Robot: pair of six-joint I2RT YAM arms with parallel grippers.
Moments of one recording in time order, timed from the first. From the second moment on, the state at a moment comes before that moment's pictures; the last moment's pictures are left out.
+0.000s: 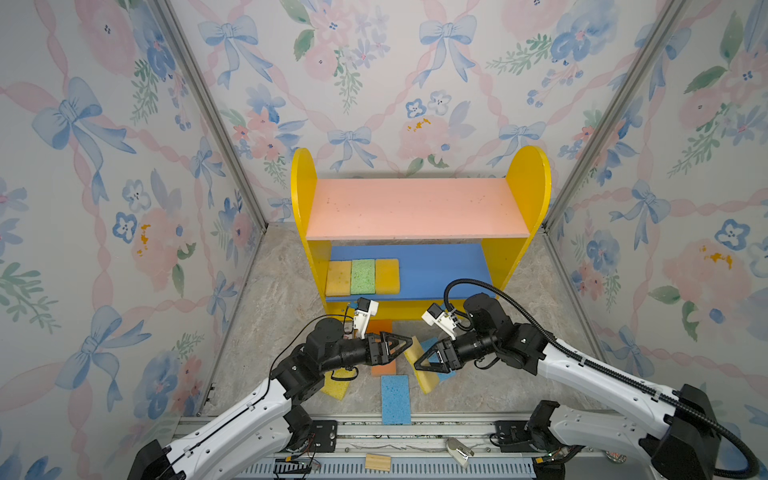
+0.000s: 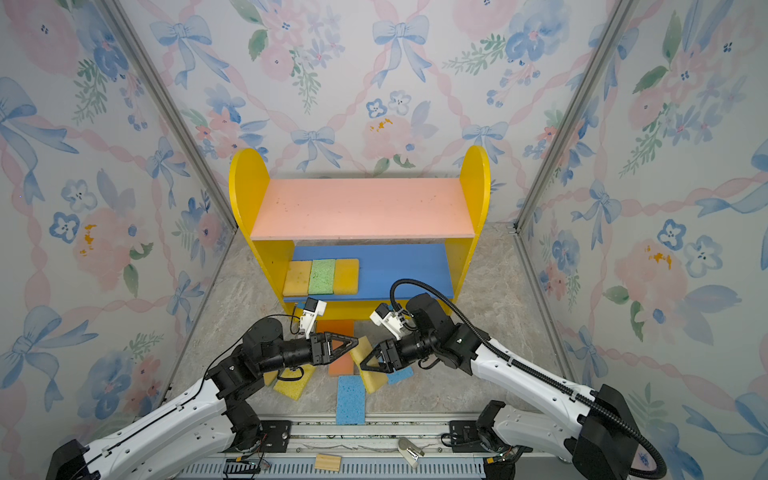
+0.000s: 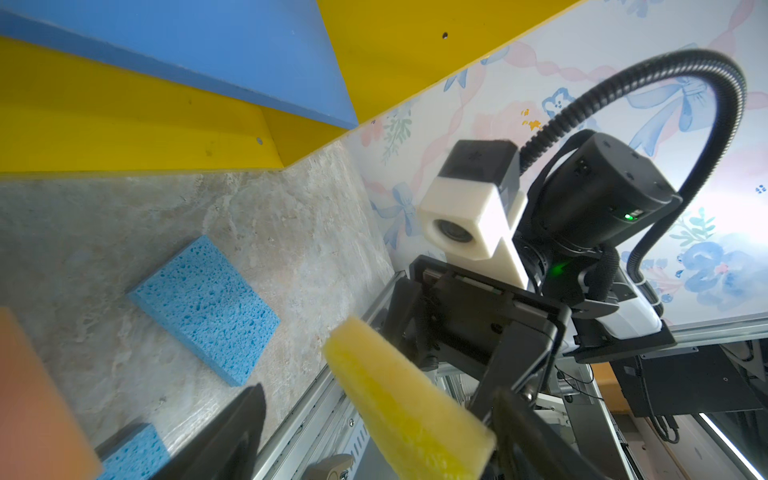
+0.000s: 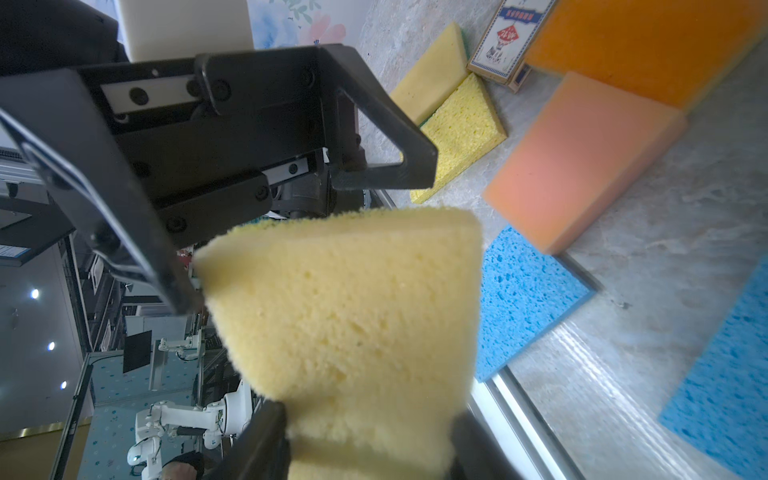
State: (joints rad) left arm -0.75 0.76 0.44 0.06 0.49 -0.99; right arm 0.82 1.11 0.79 -0.39 -0.79 0.61
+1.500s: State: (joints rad) left arm -0.72 0.71 0.40 0.29 0.57 -1.10; right arm 0.71 0.91 0.75 -0.46 -0.86 0.64
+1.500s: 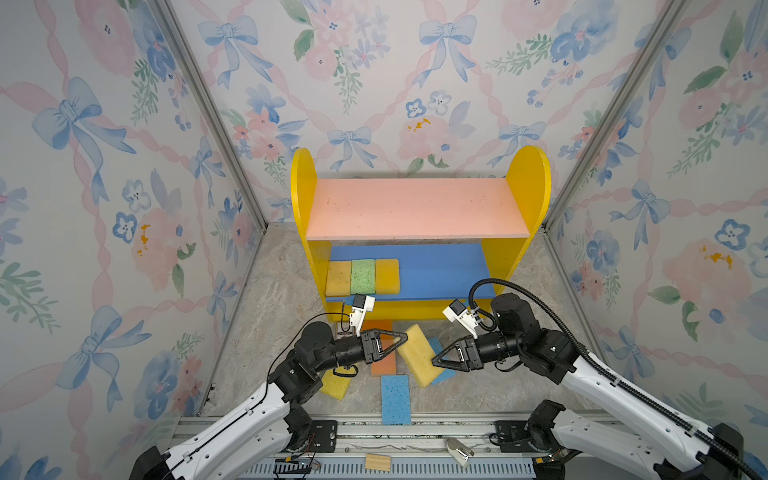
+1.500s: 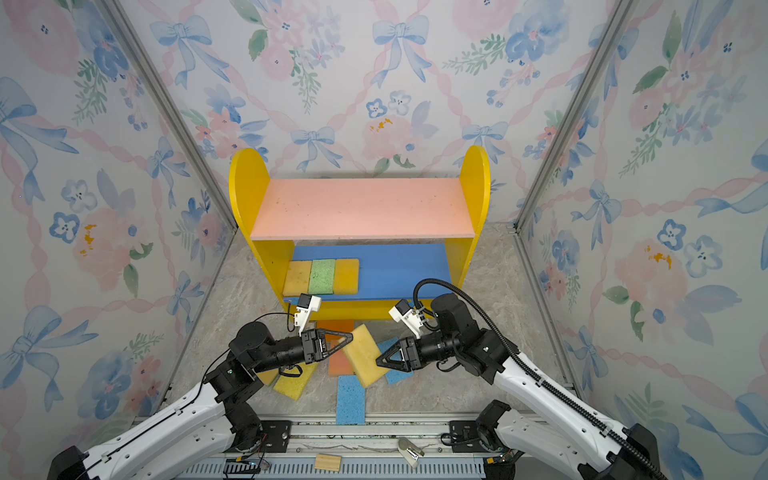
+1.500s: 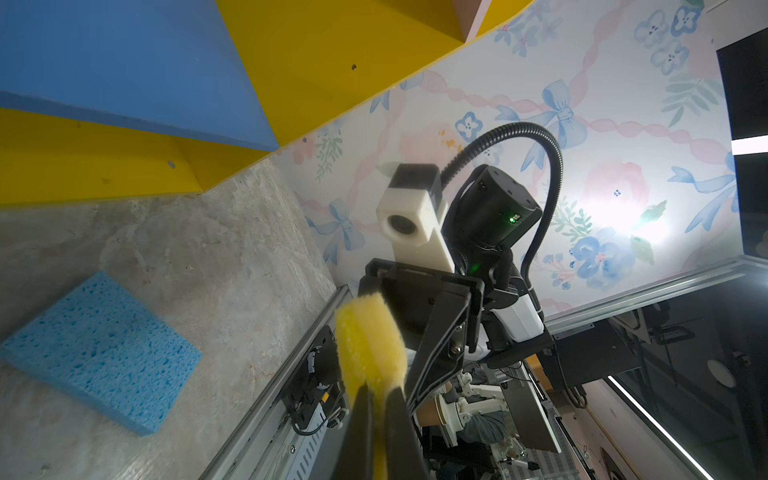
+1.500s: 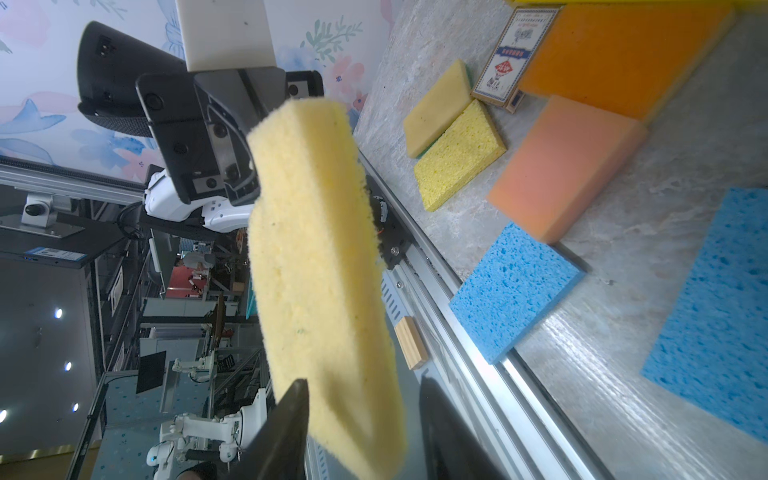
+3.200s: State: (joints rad) left arm -0.52 0.48 0.49 -0.45 0.16 -0.78; right arm 0.66 1.44 1.18 -0.52 -0.07 0.78
